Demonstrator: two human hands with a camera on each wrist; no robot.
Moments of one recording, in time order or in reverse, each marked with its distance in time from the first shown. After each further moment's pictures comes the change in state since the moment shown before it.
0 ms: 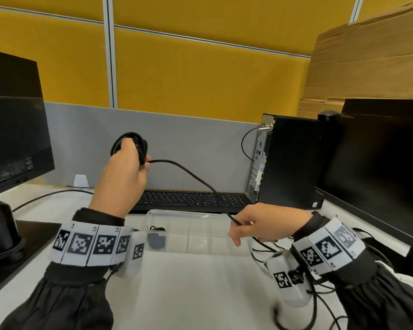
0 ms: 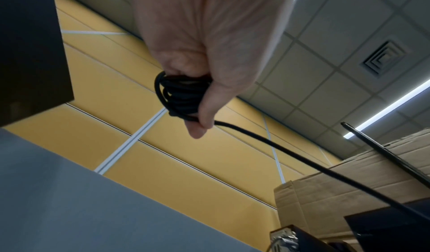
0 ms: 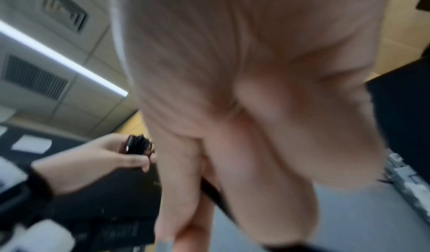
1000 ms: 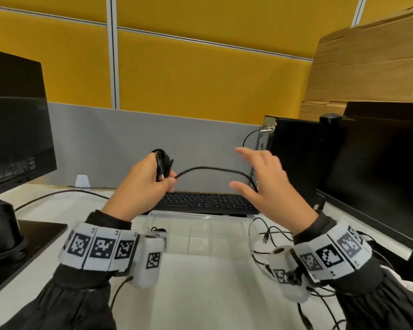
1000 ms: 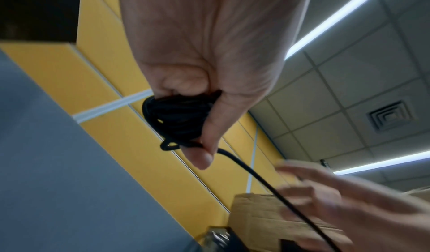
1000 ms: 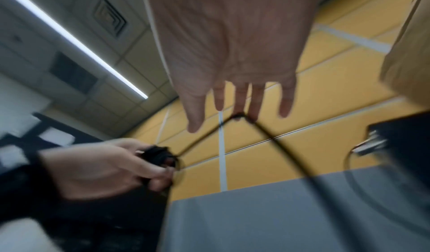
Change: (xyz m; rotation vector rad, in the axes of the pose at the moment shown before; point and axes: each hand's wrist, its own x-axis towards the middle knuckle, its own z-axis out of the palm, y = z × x) left_hand -0.006 0.021 0.005 -0.218 -0.283 -0.088; right_hand -0.004 -0.013 -0.011 -0.135 0.853 -0.084
